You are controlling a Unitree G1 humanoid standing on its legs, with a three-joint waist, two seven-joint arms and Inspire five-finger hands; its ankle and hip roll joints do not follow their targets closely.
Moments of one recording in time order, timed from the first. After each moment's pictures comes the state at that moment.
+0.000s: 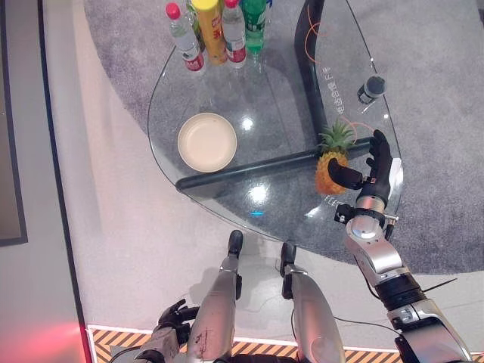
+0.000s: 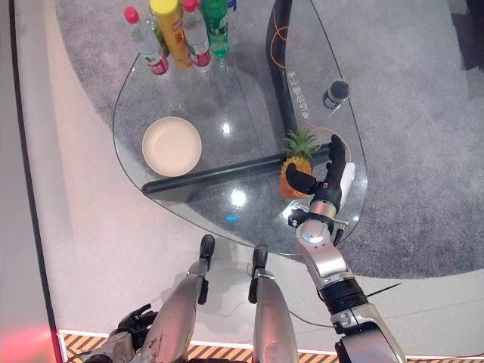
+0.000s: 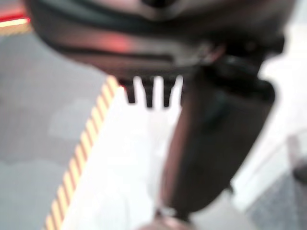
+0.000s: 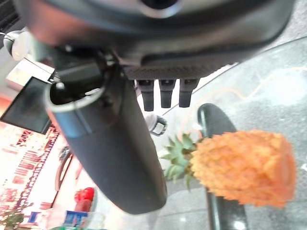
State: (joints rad) left arm -0.17 0.23 -0.25 1.19 -0.64 0.02 0.14; right arm -0.47 -0.43 0.25 0.31 0.29 0.03 -0.76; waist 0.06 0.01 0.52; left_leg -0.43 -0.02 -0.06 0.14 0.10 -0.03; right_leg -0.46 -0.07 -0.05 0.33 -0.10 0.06
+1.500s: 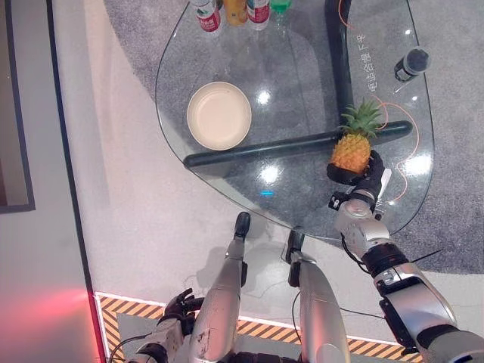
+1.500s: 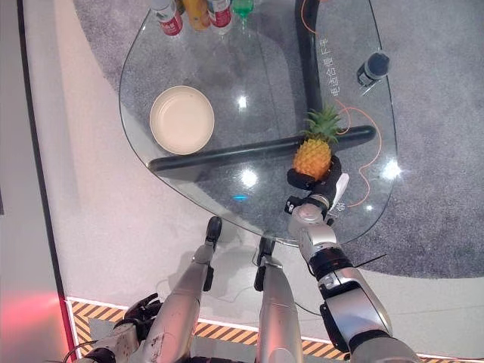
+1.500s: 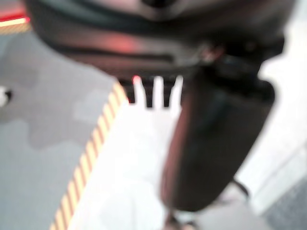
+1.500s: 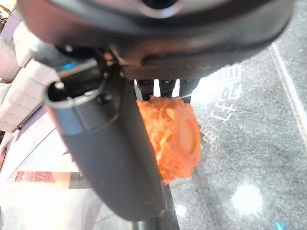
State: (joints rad) left arm -0.19 0.24 -0.35 1.12 -0.71 0.02 0.17; right arm -0.73 -0.39 0.29 0.72 0.62 0.03 -0.77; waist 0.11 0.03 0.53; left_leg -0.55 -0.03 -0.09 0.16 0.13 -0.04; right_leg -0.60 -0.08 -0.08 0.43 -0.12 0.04
